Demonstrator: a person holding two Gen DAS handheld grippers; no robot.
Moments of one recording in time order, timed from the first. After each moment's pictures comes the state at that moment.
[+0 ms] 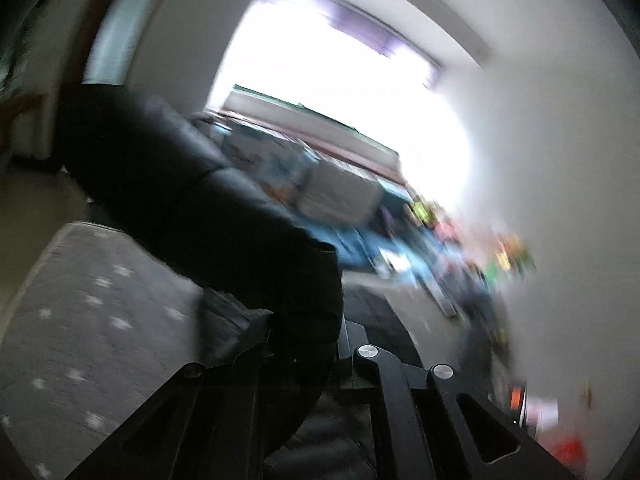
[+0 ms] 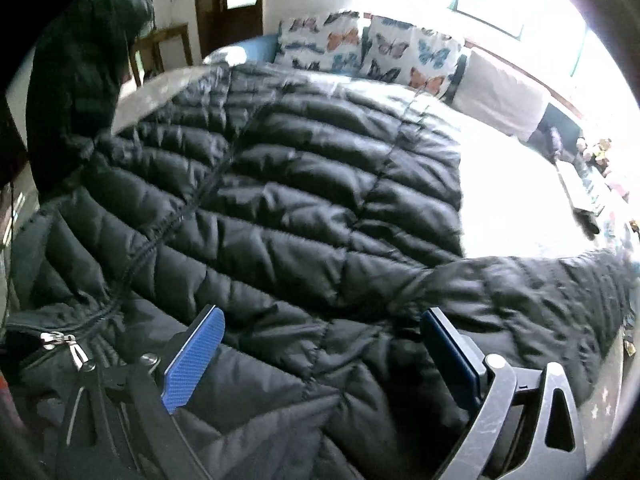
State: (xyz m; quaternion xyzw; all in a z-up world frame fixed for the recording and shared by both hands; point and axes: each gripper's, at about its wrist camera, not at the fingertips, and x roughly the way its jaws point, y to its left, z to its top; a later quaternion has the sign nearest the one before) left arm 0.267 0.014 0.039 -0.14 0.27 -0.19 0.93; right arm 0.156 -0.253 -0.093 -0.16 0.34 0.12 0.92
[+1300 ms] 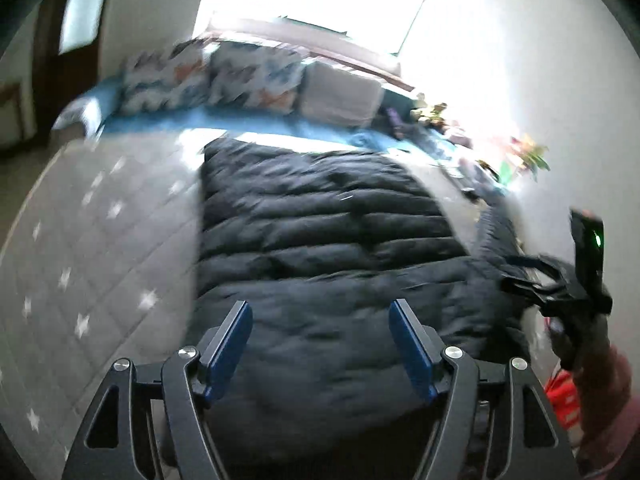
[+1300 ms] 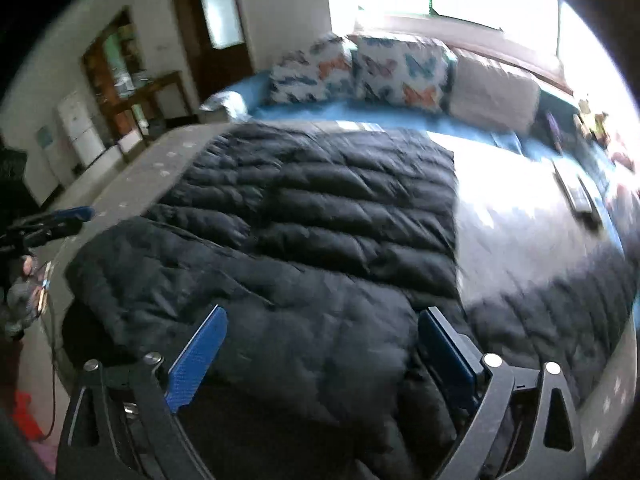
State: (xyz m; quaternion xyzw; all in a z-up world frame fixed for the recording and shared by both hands) left arm 0.206 0.027 -0.061 -0.10 0.41 -0.18 0.89; right arm 0.177 -0.252 -0.051 -0.07 0.33 0.13 0.93
